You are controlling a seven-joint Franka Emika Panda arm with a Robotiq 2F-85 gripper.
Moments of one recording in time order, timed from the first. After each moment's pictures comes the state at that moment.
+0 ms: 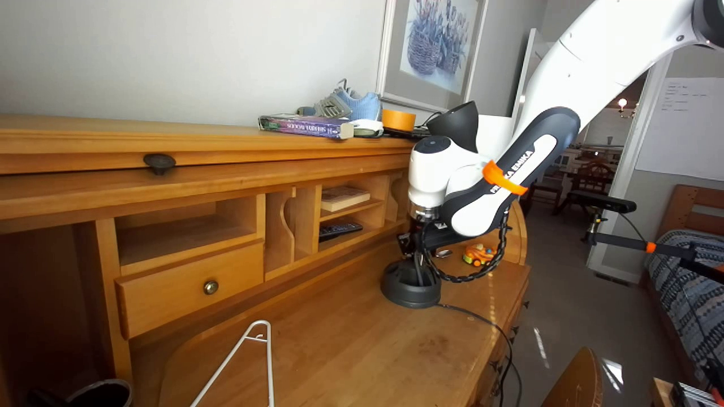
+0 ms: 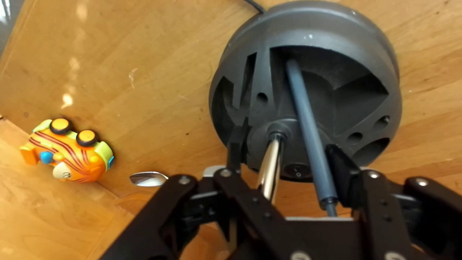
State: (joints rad) arm 0.07 0.48 -0.38 -2.03 -0.60 2.67 0.98
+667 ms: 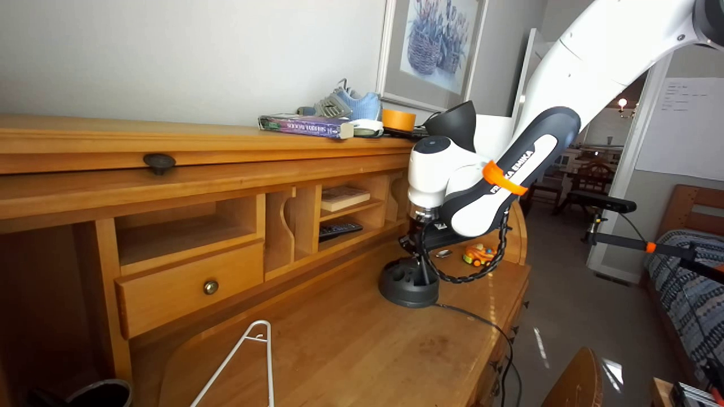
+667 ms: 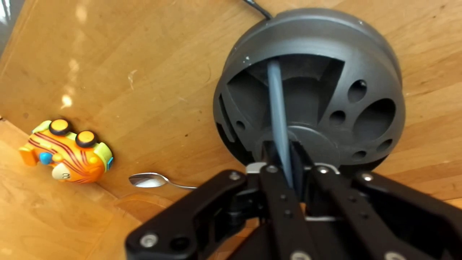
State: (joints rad) arm 0.08 0.48 -0.38 -2.03 -0.60 2.67 0.98
